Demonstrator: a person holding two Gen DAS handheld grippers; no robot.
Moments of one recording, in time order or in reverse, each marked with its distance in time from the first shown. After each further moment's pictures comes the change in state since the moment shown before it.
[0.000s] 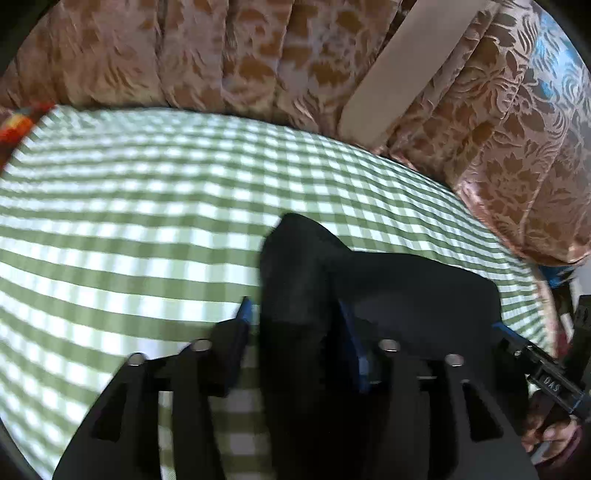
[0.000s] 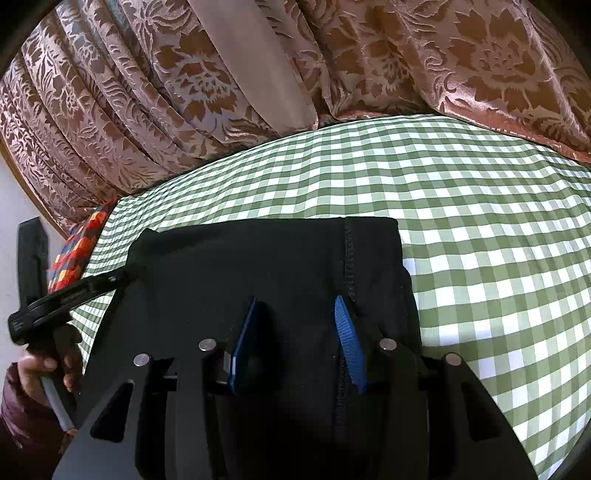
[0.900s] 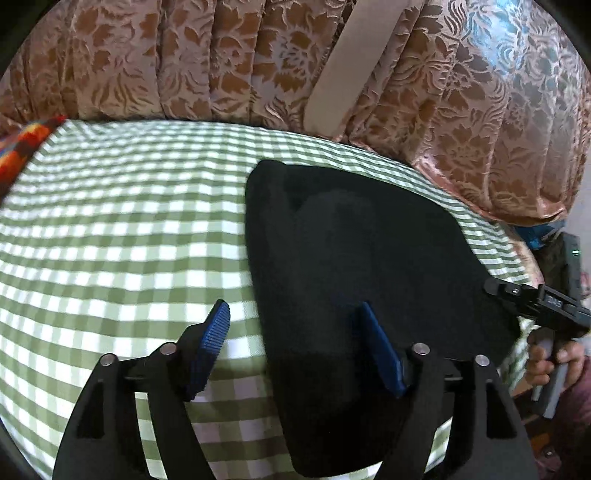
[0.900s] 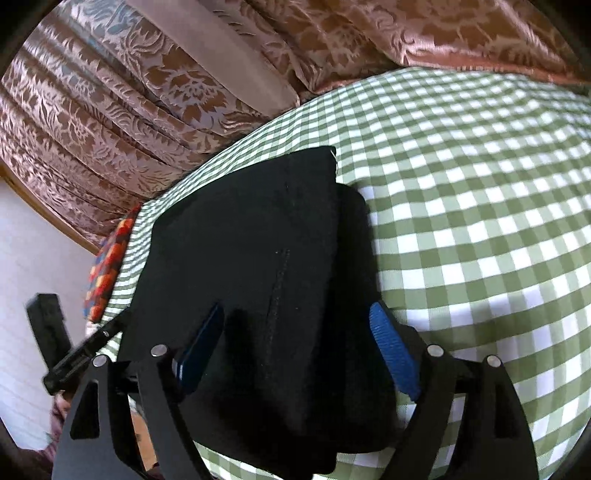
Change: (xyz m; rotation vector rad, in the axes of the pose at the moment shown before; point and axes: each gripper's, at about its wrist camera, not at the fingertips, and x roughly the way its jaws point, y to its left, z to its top) left arm -0.062 -0.009 -0.080 0.066 -0.040 -0.124; right arm -0.034 -0.056 -0.041 0.167 0.093 0.155
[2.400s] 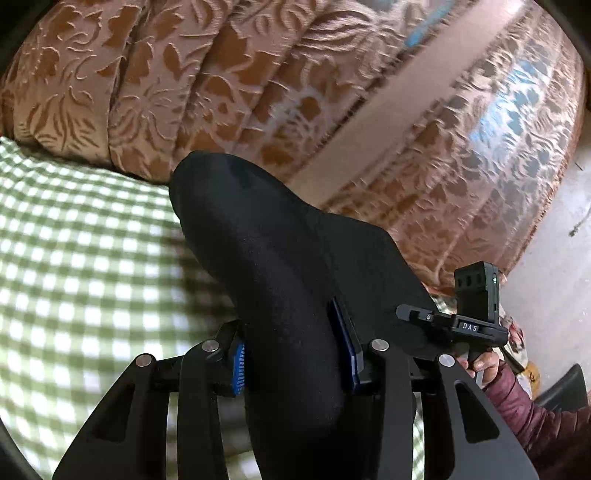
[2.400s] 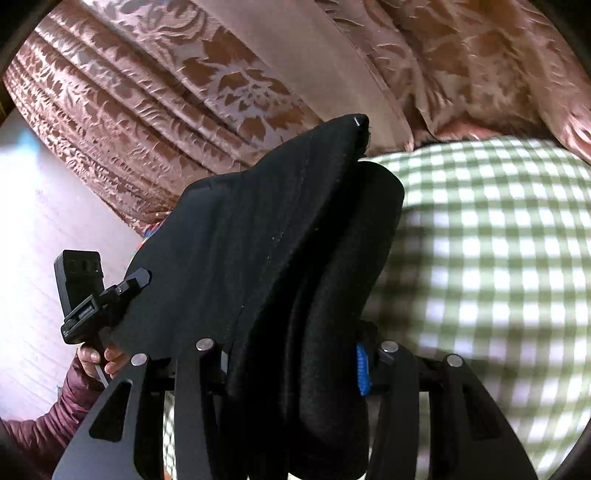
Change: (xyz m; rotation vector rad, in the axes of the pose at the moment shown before) left arm 0.049 0.083 0.150 -0.076 -0.104 -0.296; right arm 0.118 0.062 0.156 -0.212 0.062 0.202
